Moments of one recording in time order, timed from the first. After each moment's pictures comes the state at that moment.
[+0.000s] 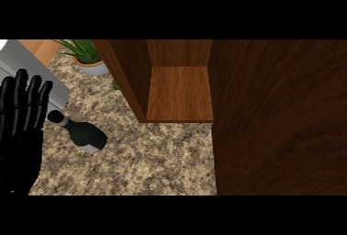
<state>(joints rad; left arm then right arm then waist) -0.01 0.09 0.00 -2.10 0.00 0.02 -0.01 0.01 -0.14 0.03 -2.10 0.00 0.05 0.00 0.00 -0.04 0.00</state>
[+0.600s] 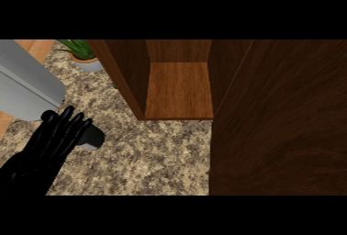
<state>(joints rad) 0.13 0.22 -0.06 -2.06 0.47 -0.38 0.01 0.15 -0.15 0.09 -2.22 -0.15 0.16 0.08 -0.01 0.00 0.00</state>
